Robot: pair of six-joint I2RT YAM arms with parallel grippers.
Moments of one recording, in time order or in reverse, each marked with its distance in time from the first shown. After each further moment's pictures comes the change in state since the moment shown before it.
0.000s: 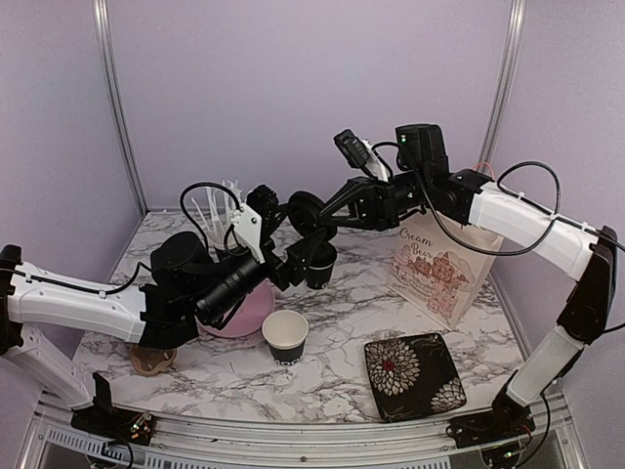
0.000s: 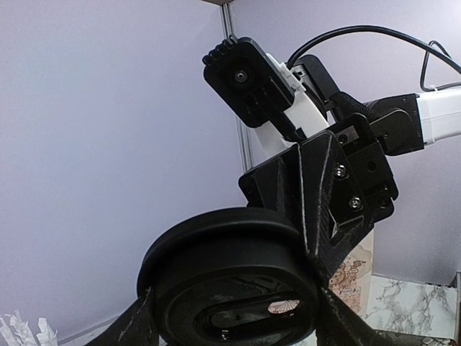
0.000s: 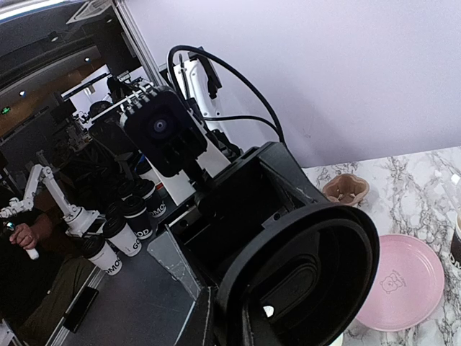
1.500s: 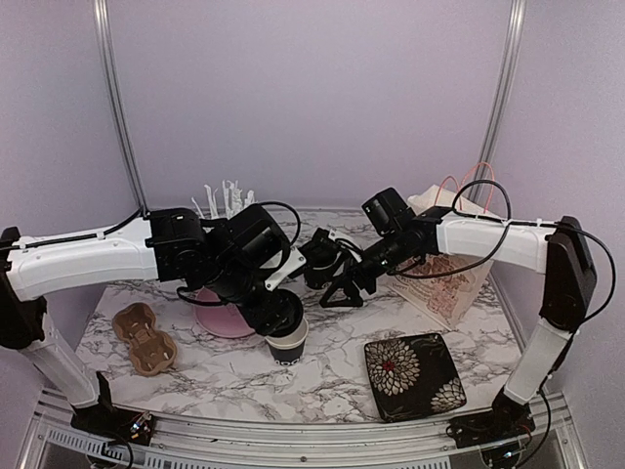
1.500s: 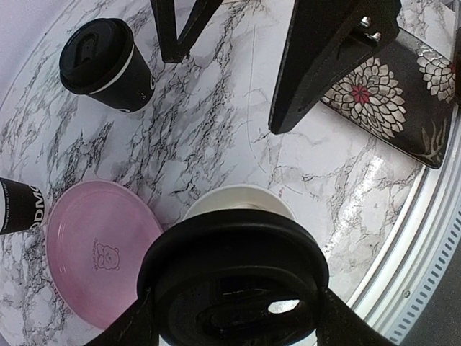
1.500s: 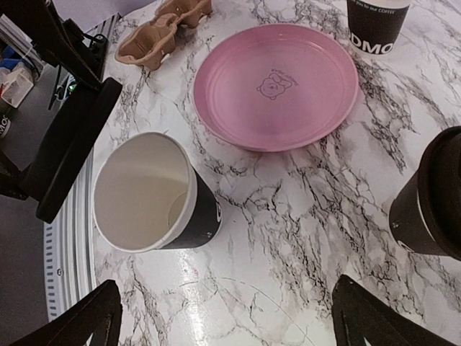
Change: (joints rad) left arm 0.056 0.143 0.578 -1.736 0.217 -0.304; right arm 0.016 0.117 -0.198 -0.294 0.596 -0.417
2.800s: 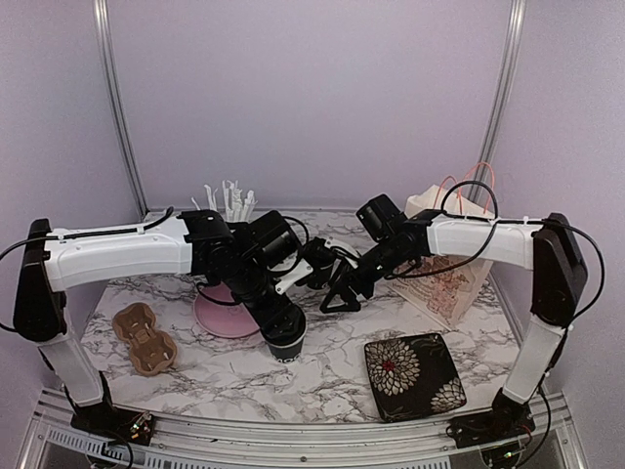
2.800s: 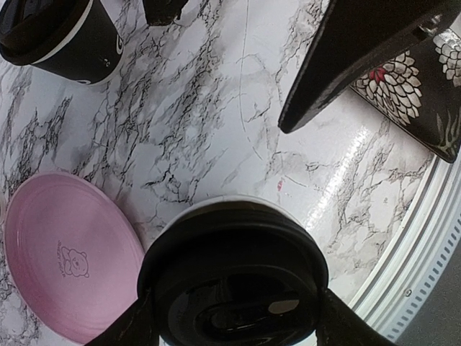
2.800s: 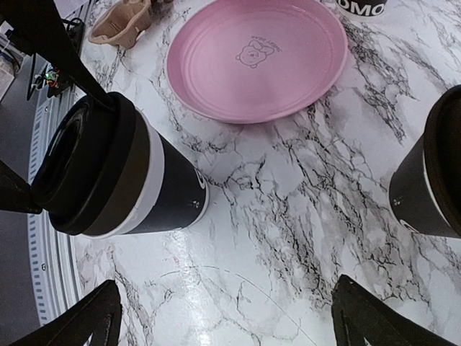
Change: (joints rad) left arm 0.083 0.150 0.041 -0.018 0.146 0.023; right arm 0.000 0.065 0.017 -0.036 0.074 -0.004
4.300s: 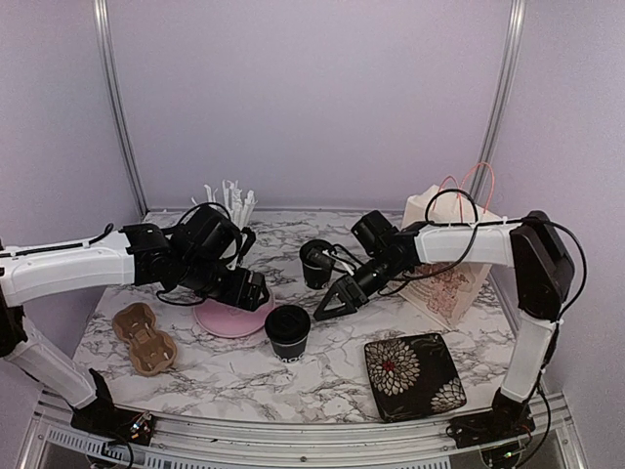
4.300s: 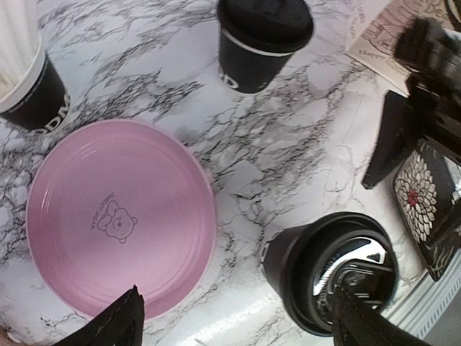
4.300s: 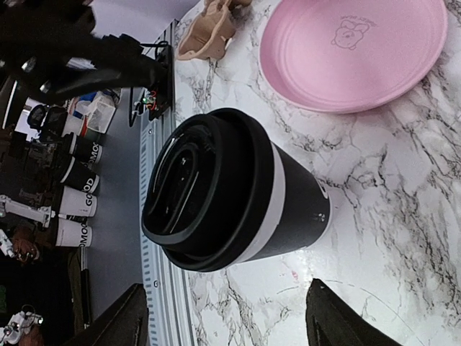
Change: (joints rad) left arm 0.127 -0.277 -0.323 0.279 -0.095 -0.366; right arm -0.009 0.082 -0.039 0.030 -0.376 0.237
